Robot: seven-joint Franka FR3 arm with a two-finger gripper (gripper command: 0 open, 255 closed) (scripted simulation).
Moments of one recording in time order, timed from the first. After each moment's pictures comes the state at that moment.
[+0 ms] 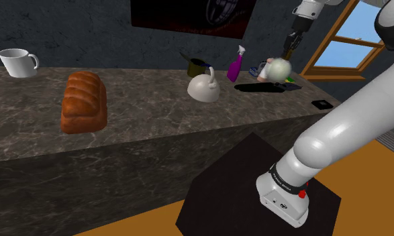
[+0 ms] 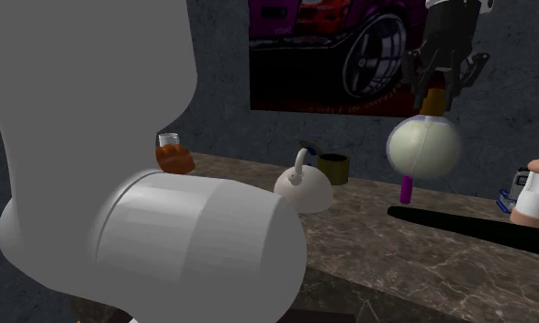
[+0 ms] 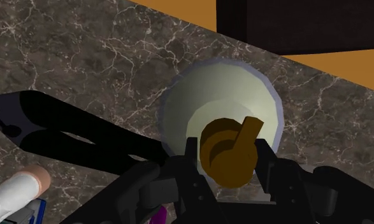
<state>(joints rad) -0.16 -0.14 -0.62 -1.79 -0.08 1.59 -0.72</state>
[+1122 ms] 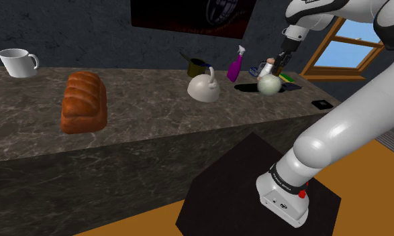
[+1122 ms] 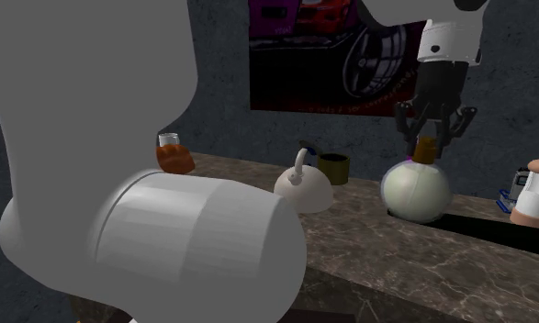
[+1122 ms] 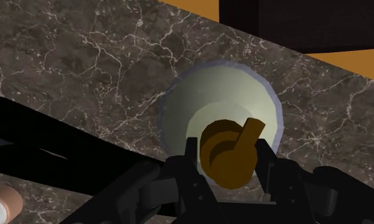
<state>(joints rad) -0.17 -0.14 -0.63 -2.02 -0.08 1.83 -0.72</state>
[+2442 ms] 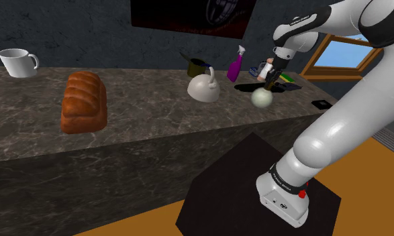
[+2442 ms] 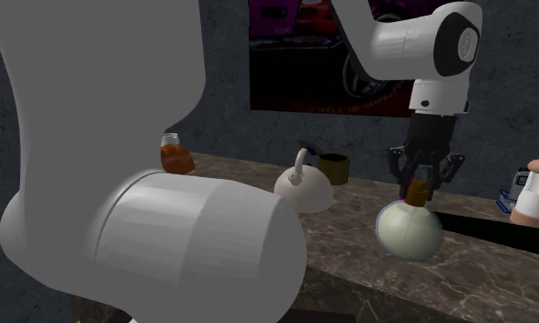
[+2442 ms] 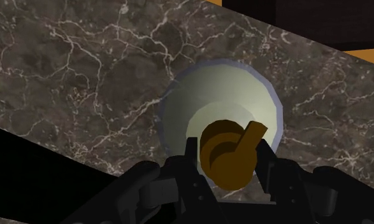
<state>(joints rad) -0.17 -0.05 -0.65 -2.18 -0.03 2.06 -0.76</state>
